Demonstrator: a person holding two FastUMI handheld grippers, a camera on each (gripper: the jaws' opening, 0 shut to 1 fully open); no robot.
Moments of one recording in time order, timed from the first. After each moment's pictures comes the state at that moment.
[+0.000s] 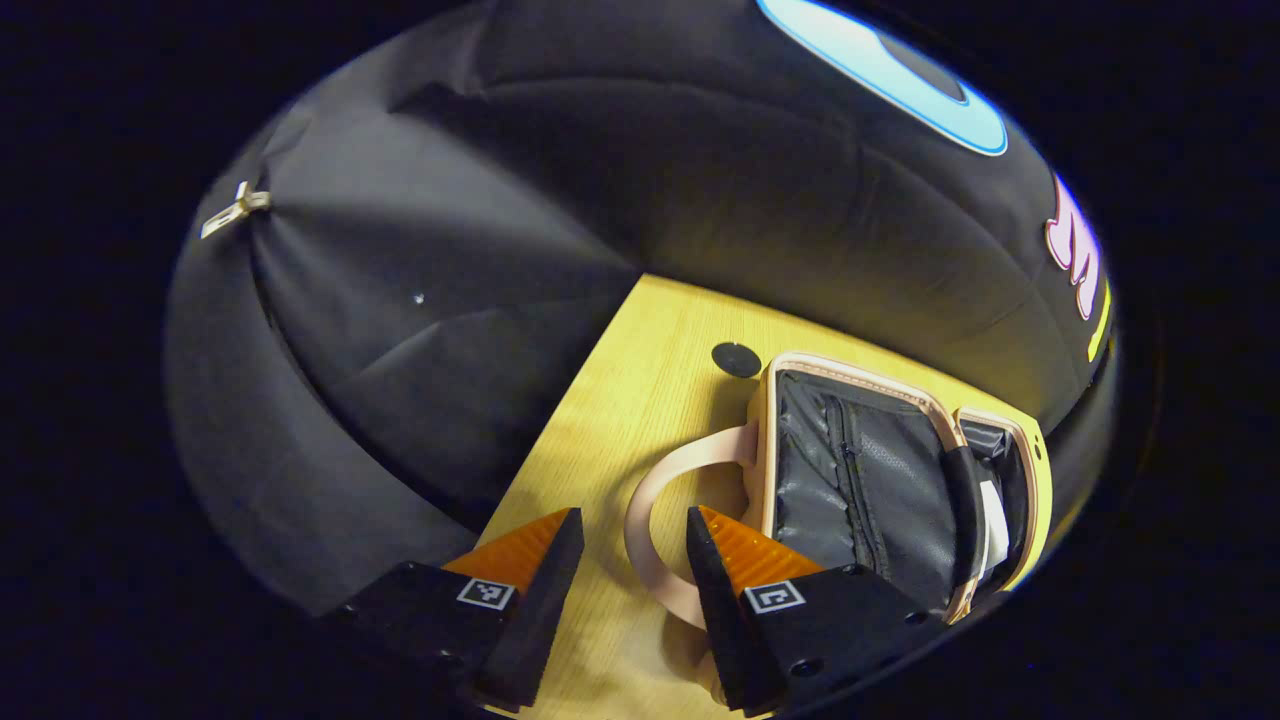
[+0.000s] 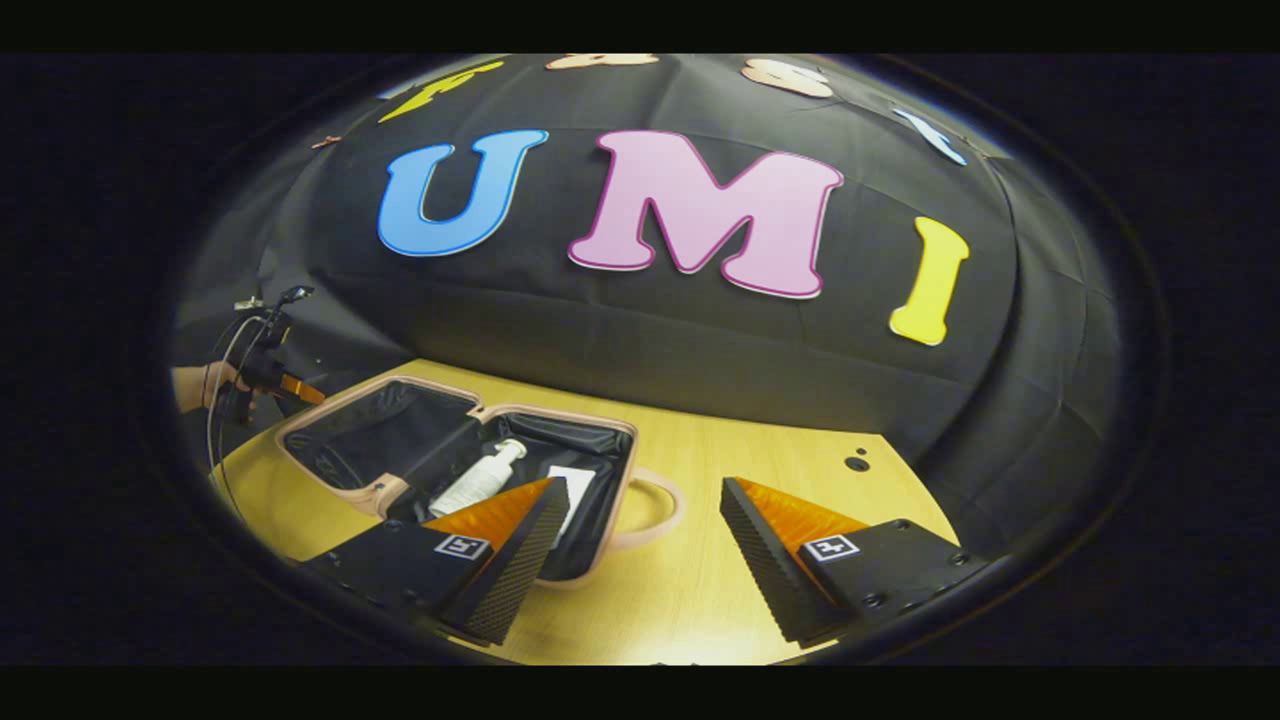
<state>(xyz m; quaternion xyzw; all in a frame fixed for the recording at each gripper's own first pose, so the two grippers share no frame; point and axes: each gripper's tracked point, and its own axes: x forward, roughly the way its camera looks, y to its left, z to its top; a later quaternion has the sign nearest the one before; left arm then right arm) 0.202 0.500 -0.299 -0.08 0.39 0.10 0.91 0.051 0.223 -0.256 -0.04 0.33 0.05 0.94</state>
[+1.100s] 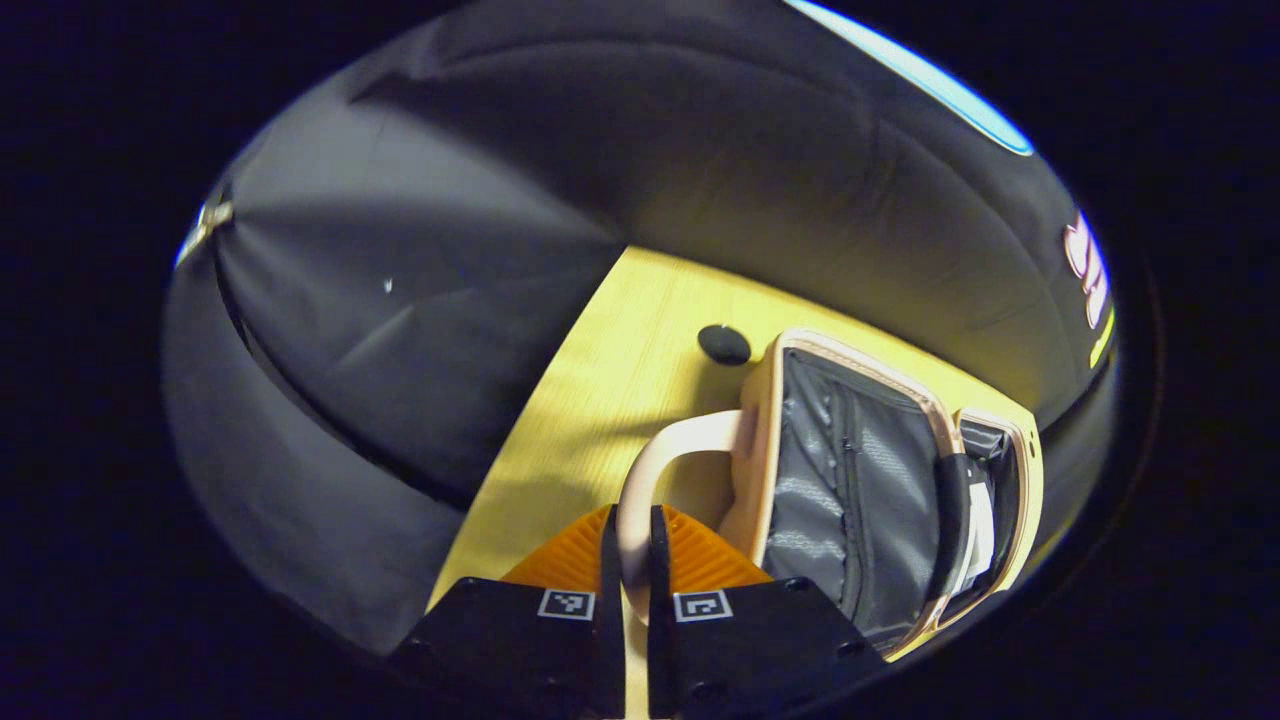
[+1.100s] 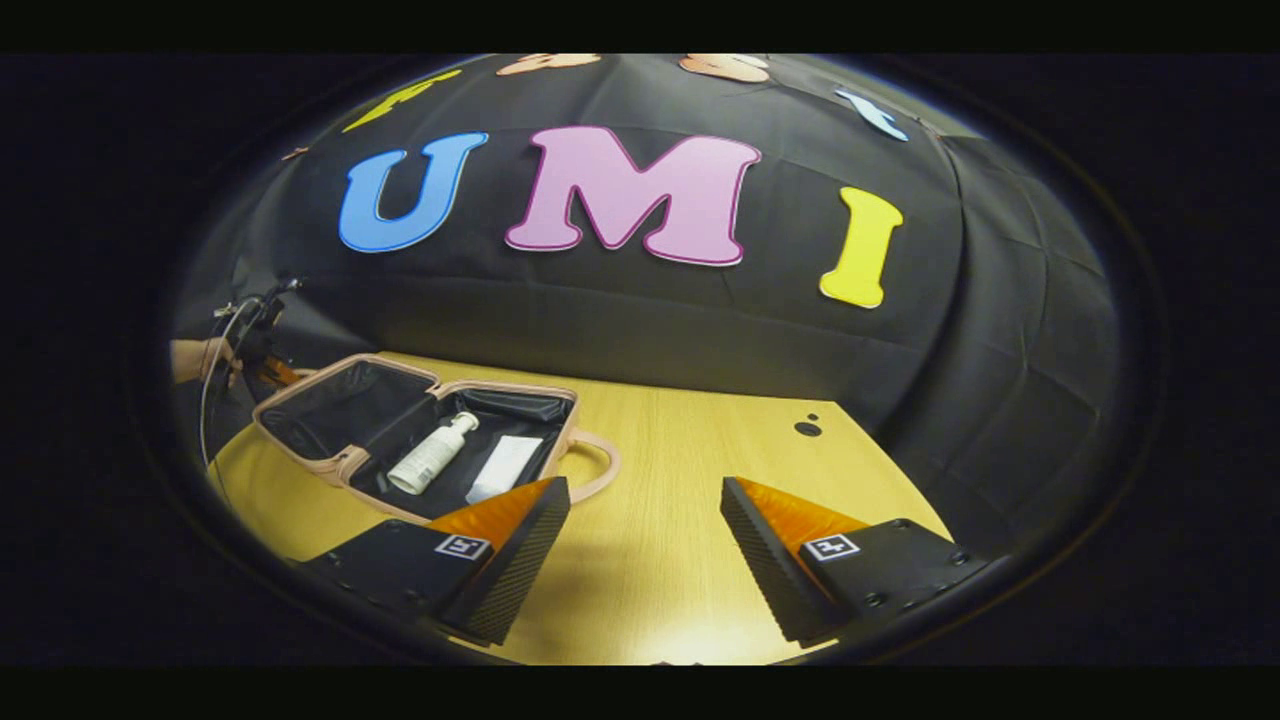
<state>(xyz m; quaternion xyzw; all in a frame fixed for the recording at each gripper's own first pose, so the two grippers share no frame) 0.210 0.486 -0.253 -0.06 0.40 0.09 0.91 0.014 0.164 -0.256 -0.02 0.34 0.01 0.94</state>
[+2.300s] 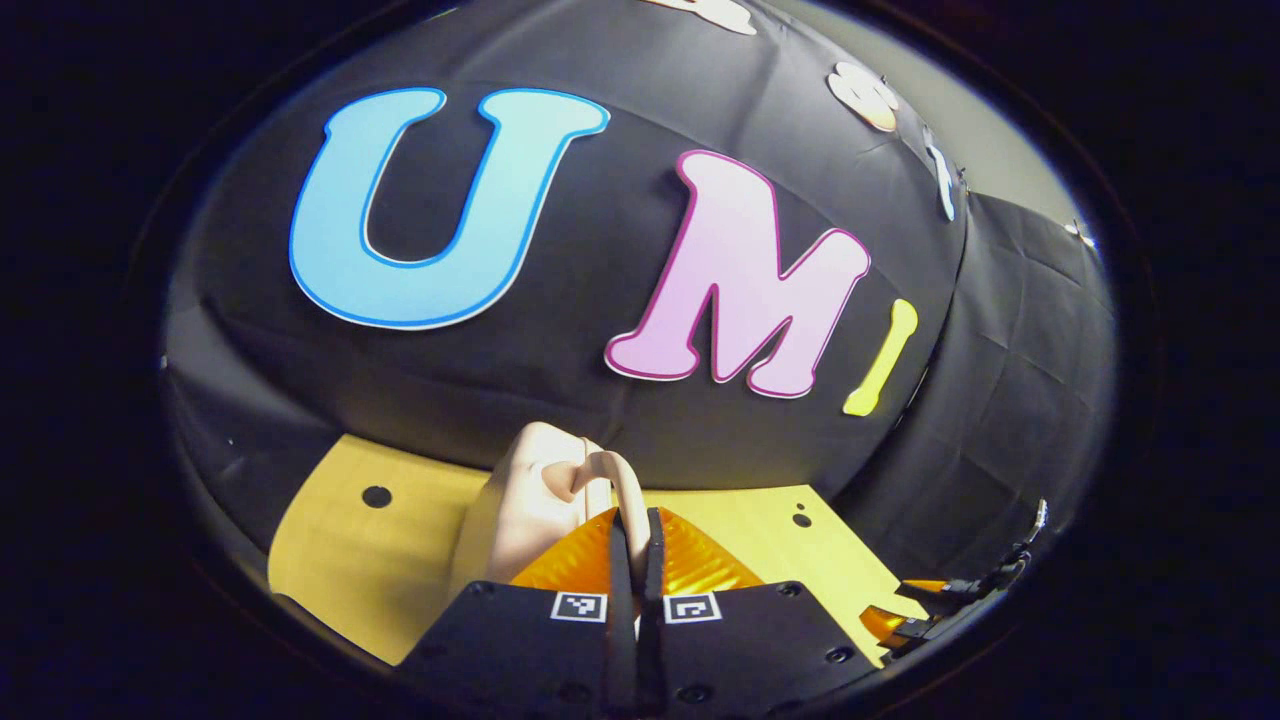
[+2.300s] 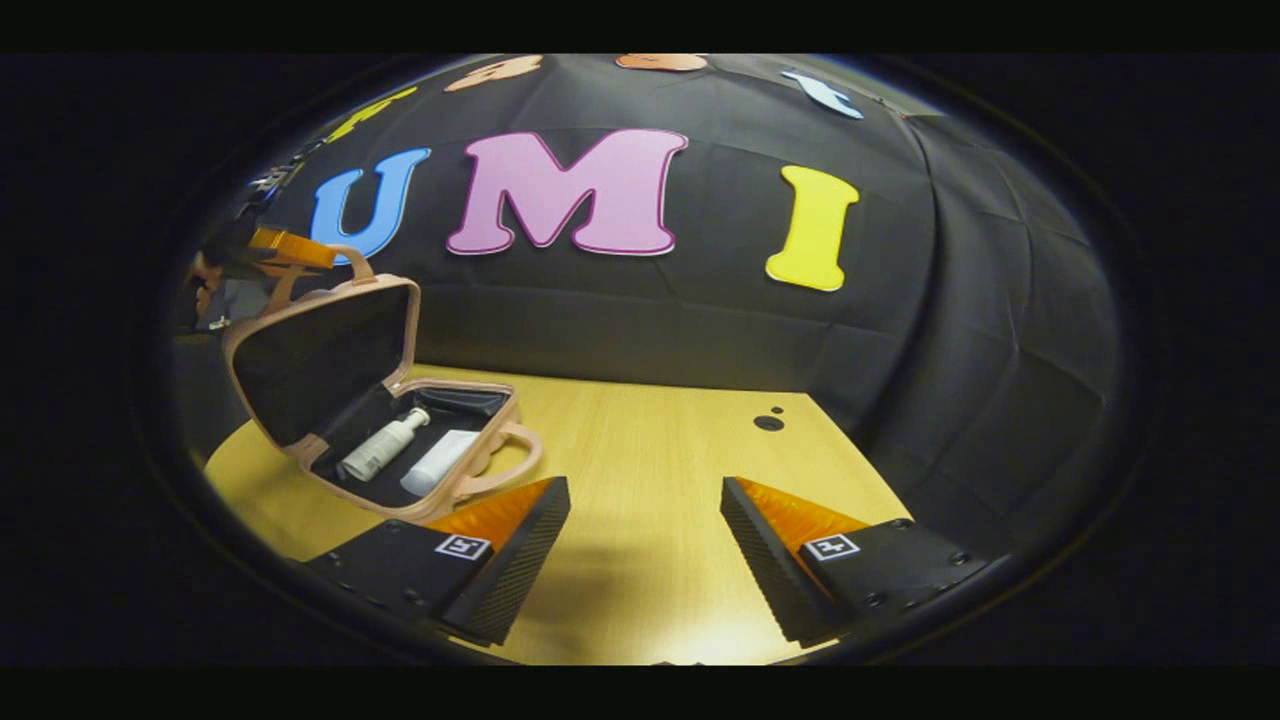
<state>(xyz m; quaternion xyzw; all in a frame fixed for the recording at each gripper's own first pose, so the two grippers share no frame) 0.173 0.092 -0.043 -0.12 0.18 -0.15 0.96 0.015 0.058 -0.271 0.00 0.34 0.00 0.94</state>
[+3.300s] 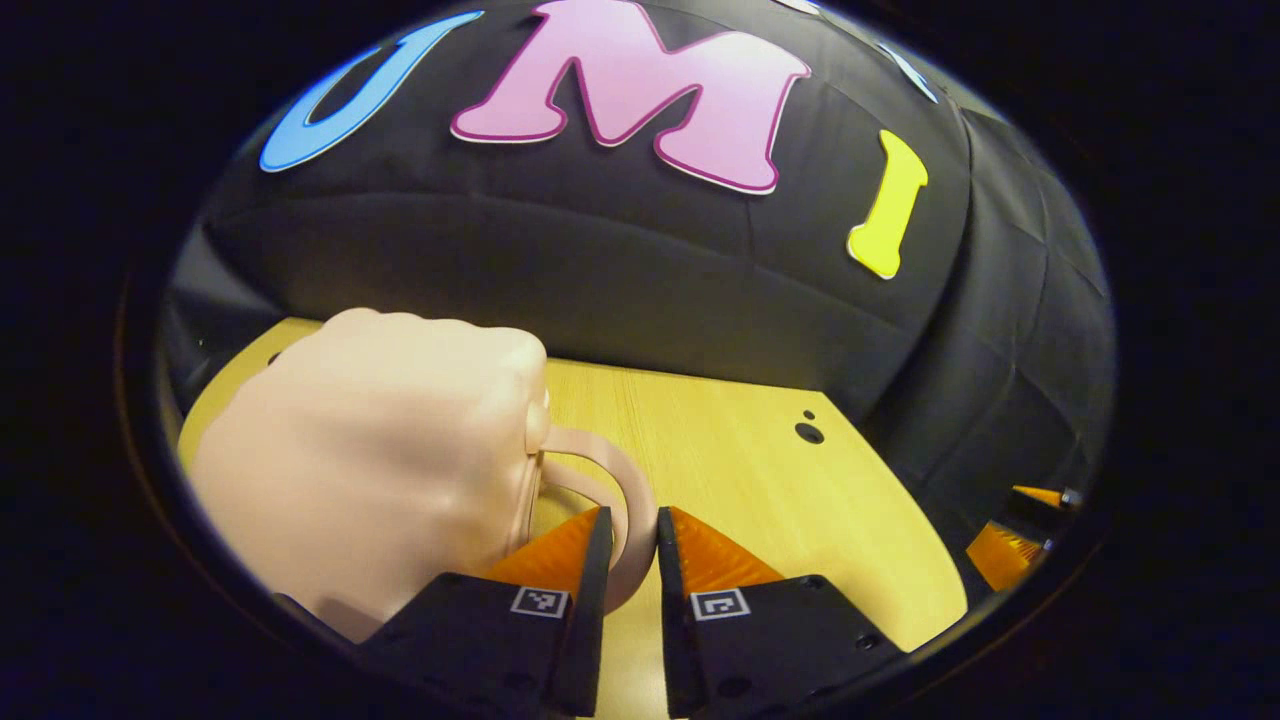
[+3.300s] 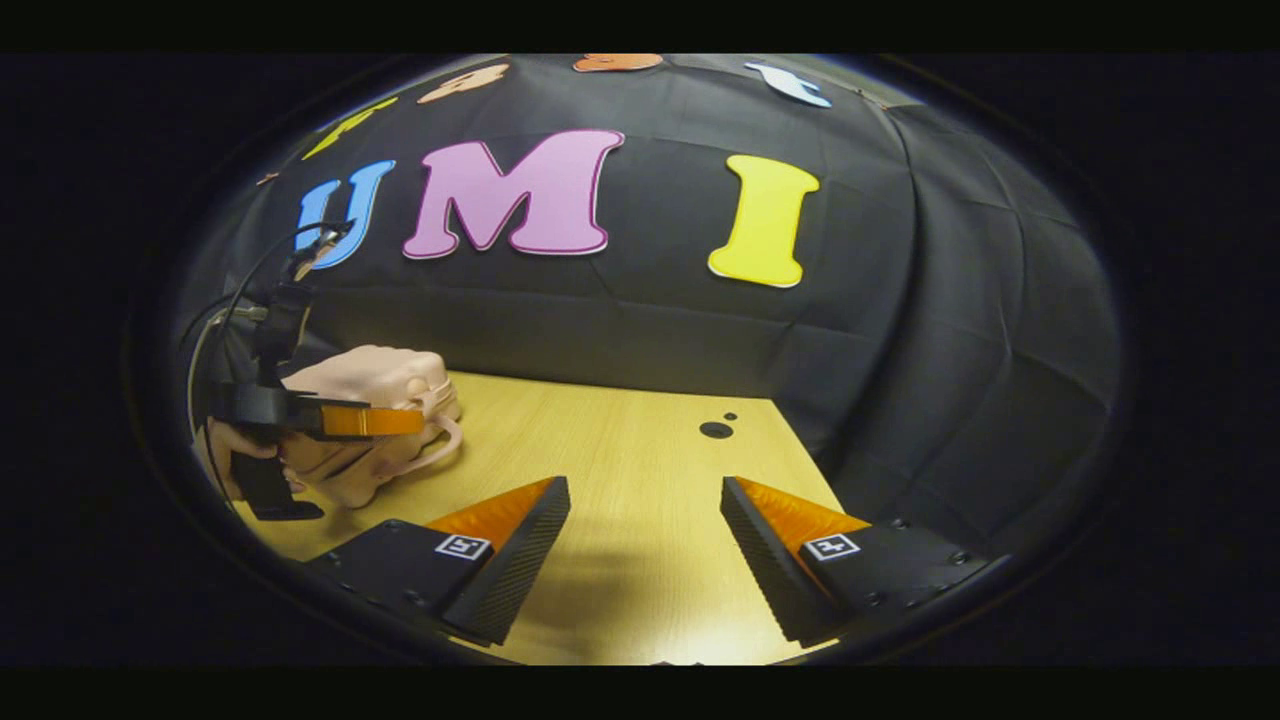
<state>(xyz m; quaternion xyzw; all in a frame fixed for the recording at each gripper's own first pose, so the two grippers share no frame) 0.169 -0.082 -0.246 -0.12 0.24 -0.09 0.96 0.020 -0.044 -0.267 0.00 0.32 0.00 0.95</state>
